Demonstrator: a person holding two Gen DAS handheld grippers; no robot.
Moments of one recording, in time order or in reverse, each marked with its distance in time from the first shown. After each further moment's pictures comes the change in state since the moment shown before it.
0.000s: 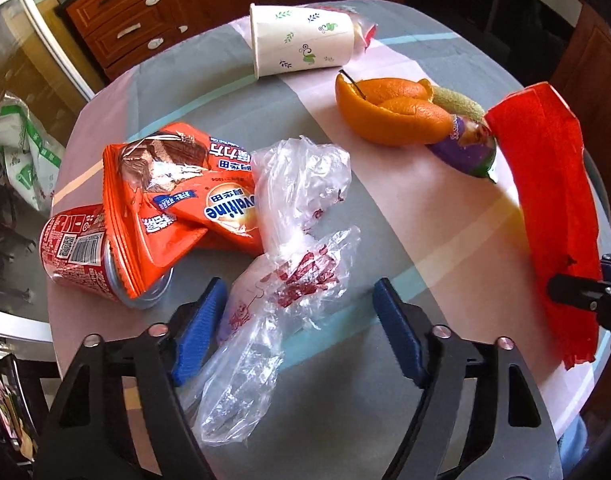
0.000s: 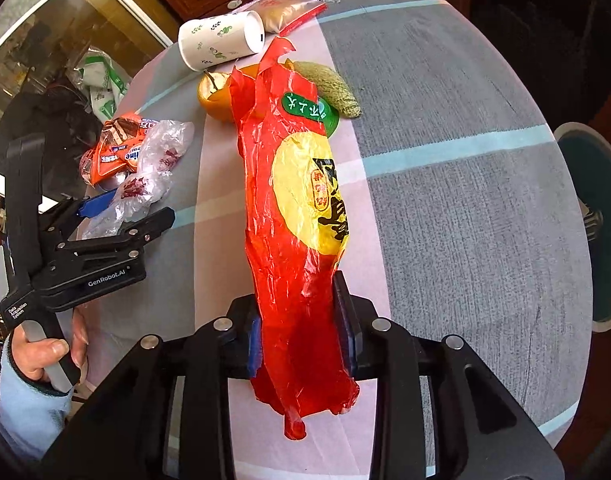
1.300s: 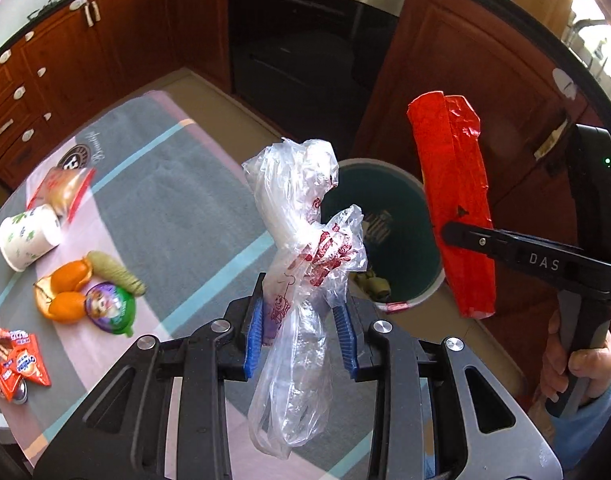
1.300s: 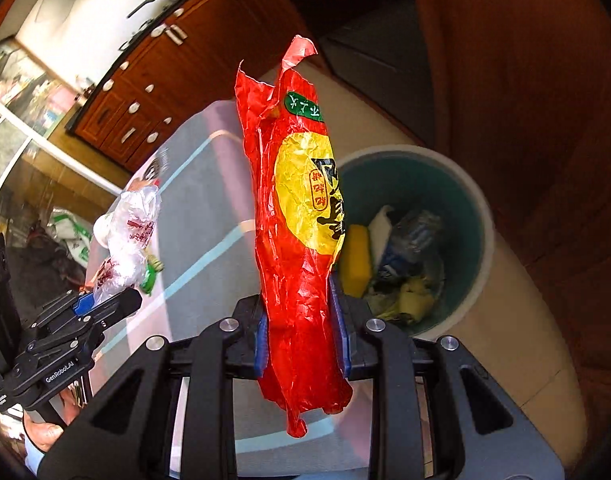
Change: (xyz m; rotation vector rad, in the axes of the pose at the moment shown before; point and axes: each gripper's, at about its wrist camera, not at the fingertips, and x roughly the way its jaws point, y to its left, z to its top) left arm -0.078 -0.268 0.082 0.258 -0.088 -0.322; right arm -0.150 -0.245 -0.024 0.391 -0.299 -0.038
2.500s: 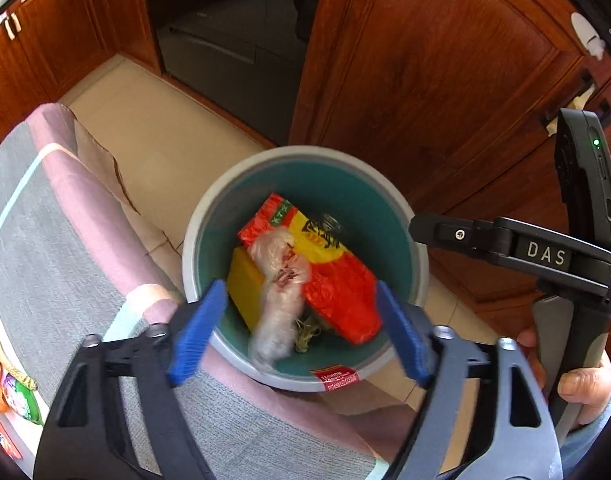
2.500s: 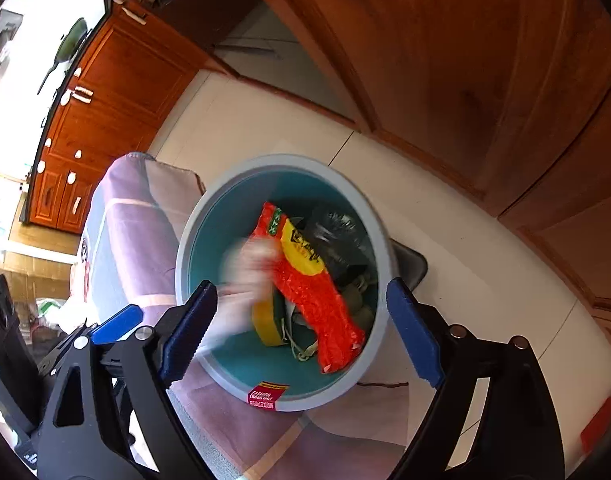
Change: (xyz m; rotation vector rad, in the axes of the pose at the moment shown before) left arm 0.124 -0.066 0.060 0.105 0.122 -0.092; right arm 0.041 -0.113 0.029 0.325 0.032 -0.074
